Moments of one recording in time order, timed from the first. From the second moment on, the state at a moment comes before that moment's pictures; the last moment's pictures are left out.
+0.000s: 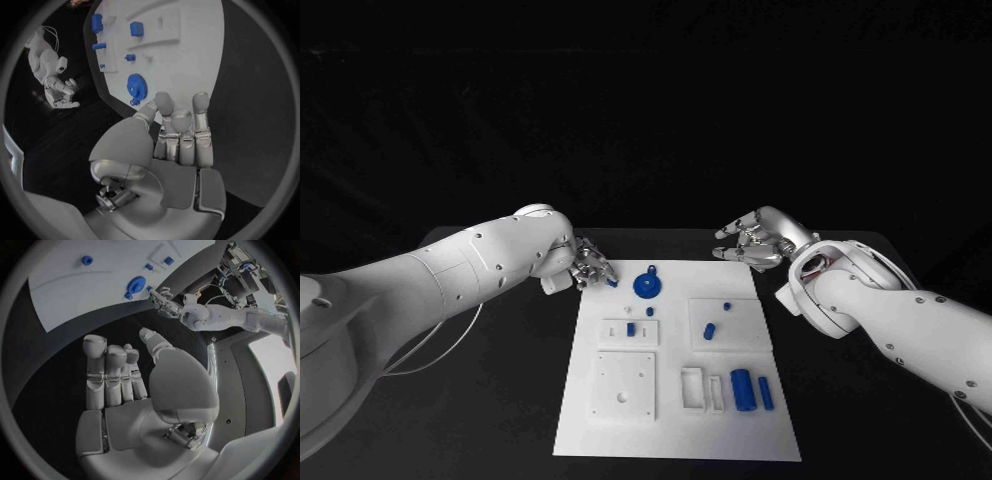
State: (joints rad) left arm 1.43 -0.42 -0.16 0.79 -0.79 0.21 -0.43; left_hand 1.18 0.11 0.23 -0.13 0.25 1.15 0.03 0.16 0.35 1.47 -0.05 0.64 0.57 1.35 -0.10 1.17 0.75 0.03 1.24 -0.11 0.55 1.31; right arm 1.07 -0.73 0.33 1.42 -1.34 -0.36 -0.15; right_hand 1.29 -0.16 0.23 -0.01 0.39 1.06 0.10 0.07 0.06 1.25 -0.01 0.93 1.08 1.42 -0.07 0.92 1.06 0.07 1.46 -0.09 0.60 1.31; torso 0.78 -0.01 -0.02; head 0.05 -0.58
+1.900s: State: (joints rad) left arm 1.42 -0.75 -0.24 1.43 -0.79 -0.22 -0.47; left_hand 1.07 -0.02 0.37 -0.19 0.53 1.20 0.08 0.07 0.67 1.50 -0.07 0.76 0.46 1.45 -0.13 1.23 0.92 0.06 1.26 -0.11 0.63 1.31; right arm 1.07 -0.74 0.33 1.40 -1.34 -0.36 -0.15; right_hand 1.28 -0.16 0.24 -0.02 0.43 1.06 0.11 0.07 0.06 1.25 -0.01 0.93 1.08 1.42 -0.07 0.92 1.06 0.07 1.46 -0.09 0.60 1.31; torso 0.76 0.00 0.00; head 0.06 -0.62
